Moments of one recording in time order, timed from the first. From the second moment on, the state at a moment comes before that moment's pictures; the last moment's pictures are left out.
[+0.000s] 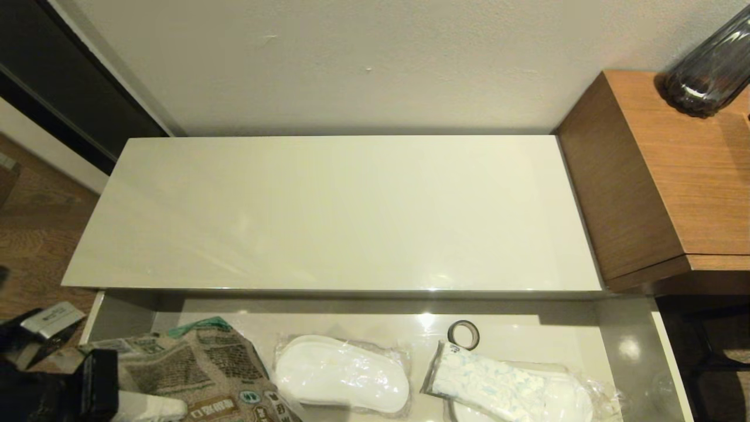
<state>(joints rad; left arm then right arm) -0.34 1.06 -0.78 0.57 -0.31 -0.98 -0.01 0.00 0.00 0.01 0.00 -0.05</state>
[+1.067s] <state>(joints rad) -0.33 1.37 -0.75 0.42 -0.26 -1.04 -0.01 0.00 0.00 0.01 0.00 -0.05</state>
